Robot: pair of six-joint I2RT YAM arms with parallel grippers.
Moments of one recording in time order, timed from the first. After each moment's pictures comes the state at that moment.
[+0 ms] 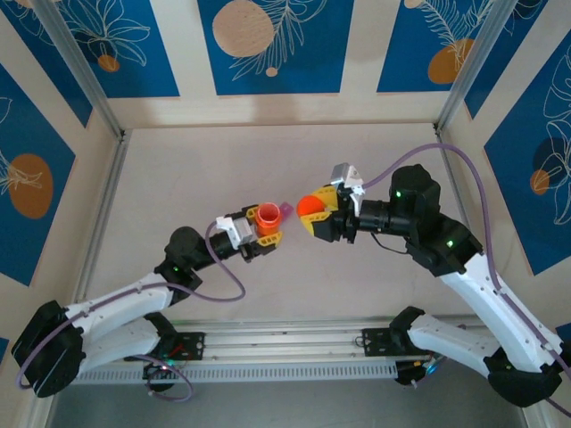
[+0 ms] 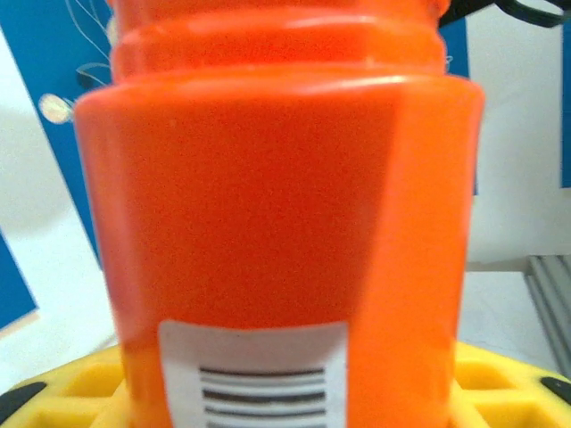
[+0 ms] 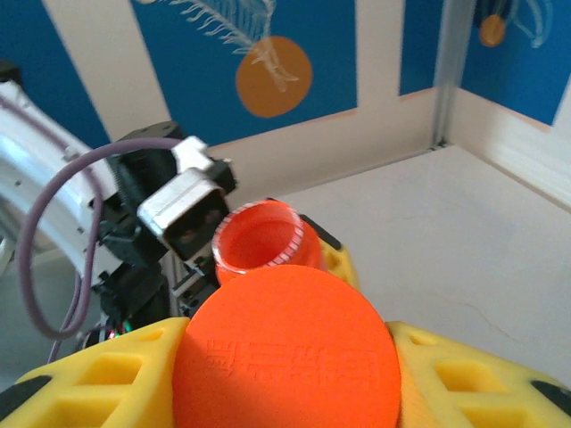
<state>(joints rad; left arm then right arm) -0.77 1.01 0.44 0.77 0.43 0.12 0.67 0.92 1.21 -0.56 -0.60 -0.05</state>
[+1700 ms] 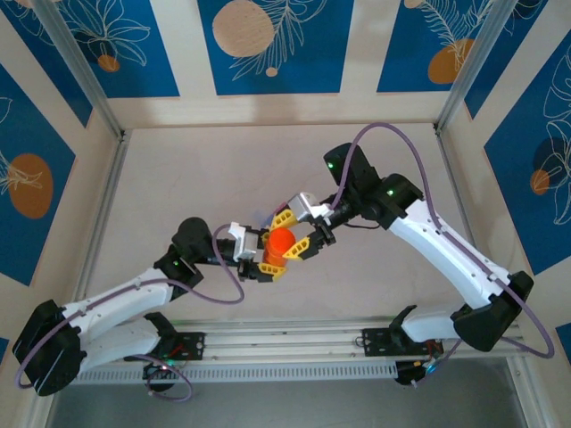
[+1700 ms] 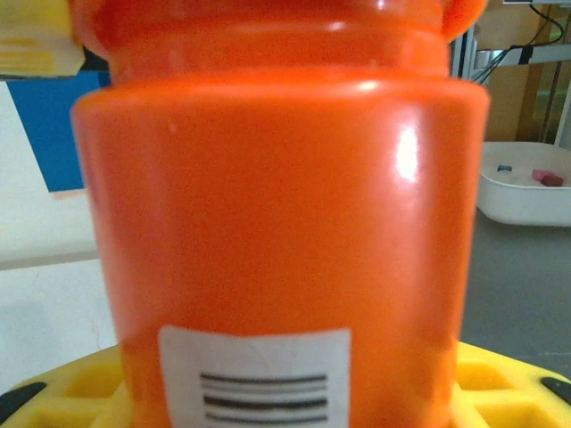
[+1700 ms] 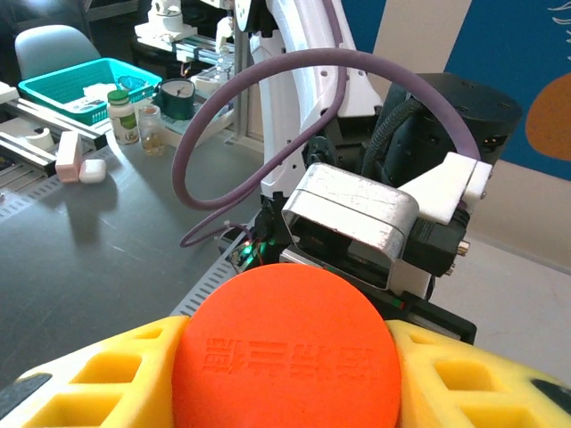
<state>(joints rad) -0.78 1.02 0.52 0.54 0.90 0.06 0.71 1.31 1.44 -0.93 -1.17 -0.90</state>
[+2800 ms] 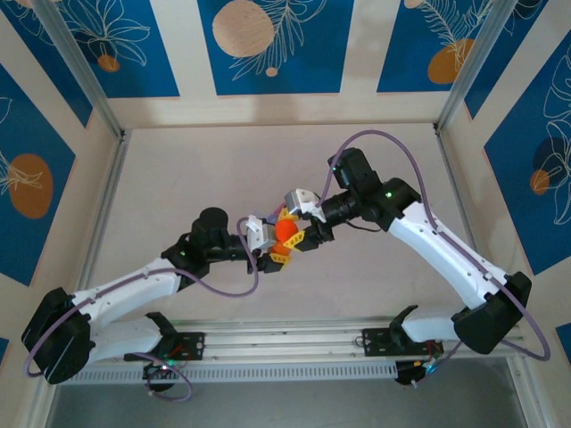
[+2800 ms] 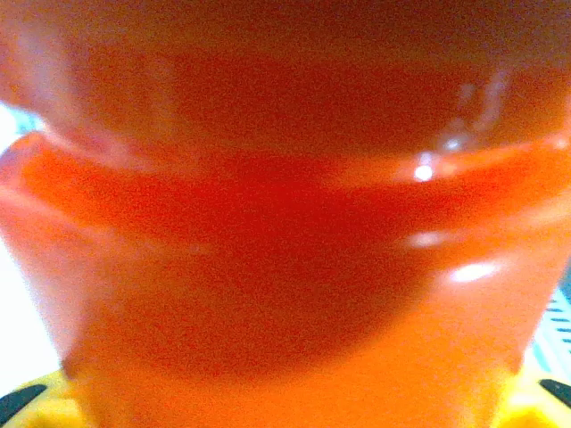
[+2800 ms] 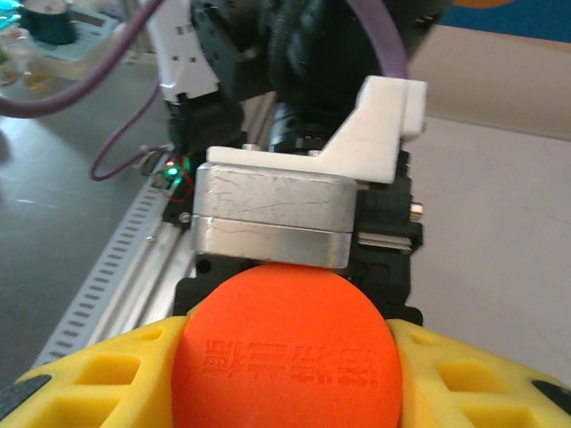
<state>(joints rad) -0.77 1.11 0.61 0.25 0.66 0.21 0.66 1.29 1.32 -0.83 -0.88 -0.76</state>
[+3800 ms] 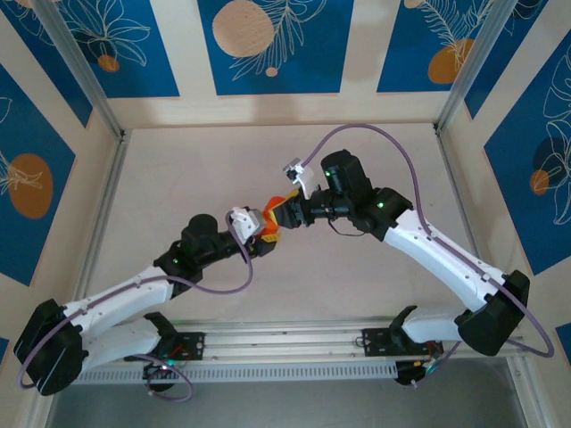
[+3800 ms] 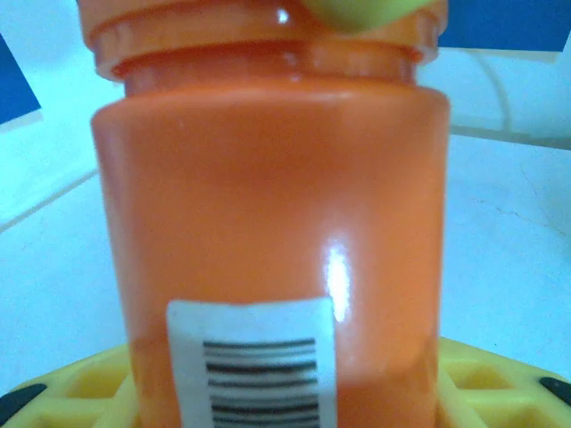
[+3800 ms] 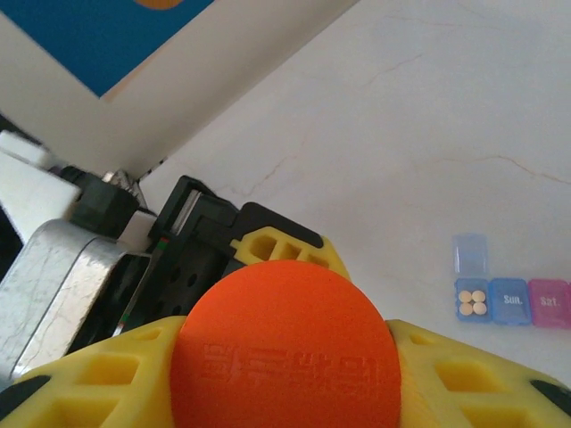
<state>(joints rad) -0.76 1.02 0.53 0.32 0.29 0.15 0.72 1.28 1.25 -0.56 -0.43 0.21</state>
